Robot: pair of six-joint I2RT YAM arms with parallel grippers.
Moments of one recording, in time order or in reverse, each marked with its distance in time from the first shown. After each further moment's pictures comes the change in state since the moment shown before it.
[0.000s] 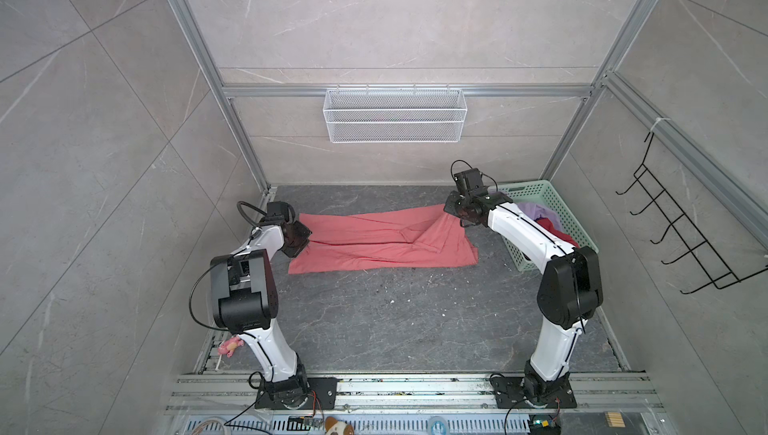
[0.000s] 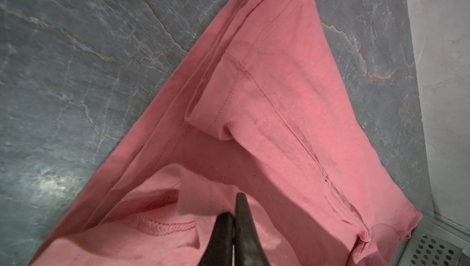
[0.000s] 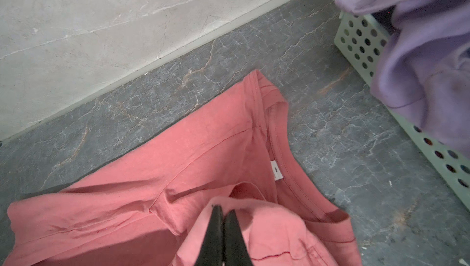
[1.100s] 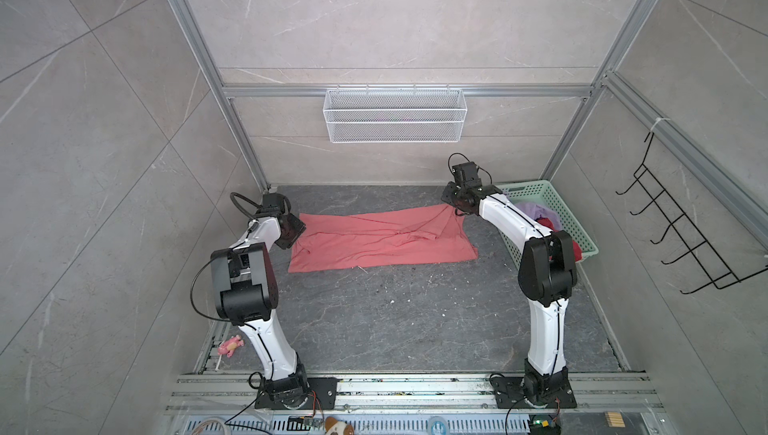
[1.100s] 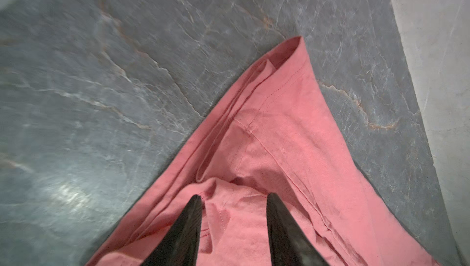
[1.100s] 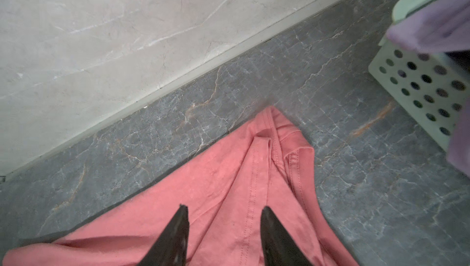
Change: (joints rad) left arm 0.023 0.032 0.121 -0.042 -0.136 0.003; right arm -0.052 0.209 0.181 0.092 -0.041 -0.001
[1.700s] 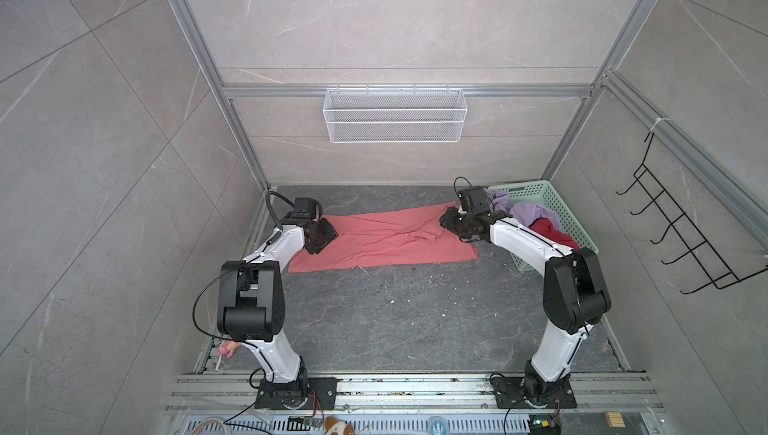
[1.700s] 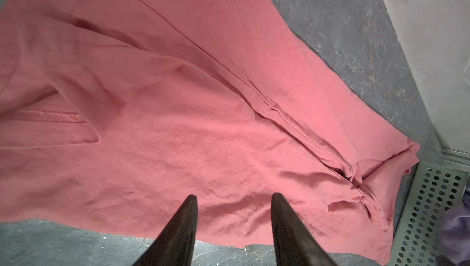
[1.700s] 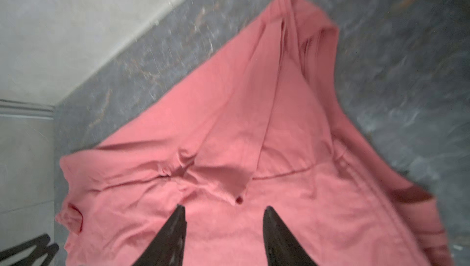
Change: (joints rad) left arm -0.235 -0.106 -0.139 0.022 0.102 0.000; right arm 0.059 -0.257 -0.483 0.125 -0.232 0.092
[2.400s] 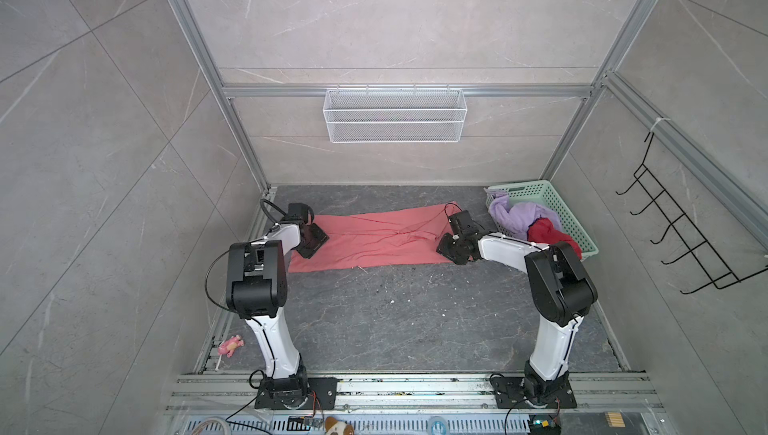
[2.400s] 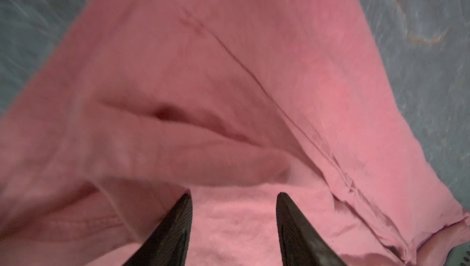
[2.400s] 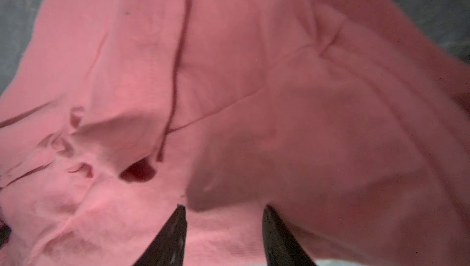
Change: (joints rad) left arm 0.132 0.194 0.051 0.084 -0.023 -0.003; right arm 0.013 0.084 -0.153 0.056 0.019 0.090
